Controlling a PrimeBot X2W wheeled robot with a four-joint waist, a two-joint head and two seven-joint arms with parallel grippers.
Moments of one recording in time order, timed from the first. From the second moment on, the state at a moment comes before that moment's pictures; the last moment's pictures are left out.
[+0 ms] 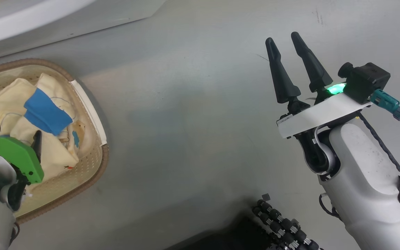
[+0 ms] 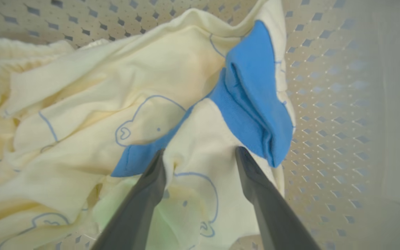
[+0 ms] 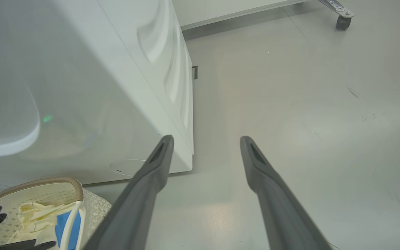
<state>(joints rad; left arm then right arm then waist) -0.70 0.37 -0.42 0.83 -0.58 -0.12 0.14 -0.56 -0.16 0.46 0.21 0.63 0.12 -0.25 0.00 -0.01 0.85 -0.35</state>
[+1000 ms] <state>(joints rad) -0.71 0.37 -0.53 0.83 -0.70 -0.12 0.03 -0.56 -0.15 0.43 0.23 0.62 0.12 -0.25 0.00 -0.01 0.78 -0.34</state>
